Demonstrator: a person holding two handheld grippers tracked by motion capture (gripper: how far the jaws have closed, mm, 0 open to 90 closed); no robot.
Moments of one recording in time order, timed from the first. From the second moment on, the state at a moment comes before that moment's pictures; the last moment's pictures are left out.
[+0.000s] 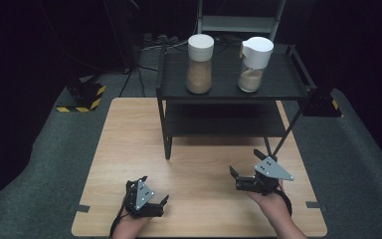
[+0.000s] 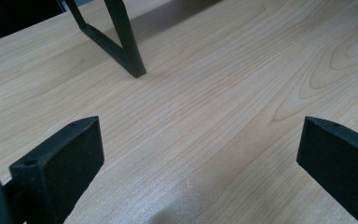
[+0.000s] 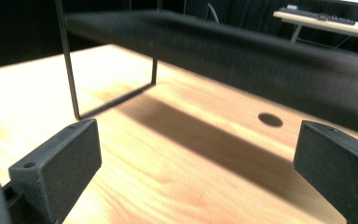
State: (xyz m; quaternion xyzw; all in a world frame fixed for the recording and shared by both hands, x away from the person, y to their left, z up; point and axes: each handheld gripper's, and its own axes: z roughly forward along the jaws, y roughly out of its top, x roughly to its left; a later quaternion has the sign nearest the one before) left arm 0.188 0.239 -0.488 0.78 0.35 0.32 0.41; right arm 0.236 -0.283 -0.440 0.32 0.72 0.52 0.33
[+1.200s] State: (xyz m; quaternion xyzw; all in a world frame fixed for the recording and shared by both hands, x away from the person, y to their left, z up) left arm 0.186 0.228 -0.487 0.79 0.32 0.34 0.39; right arm 0.224 -0.273 -0.494 0.34 0.77 0.42 0.34
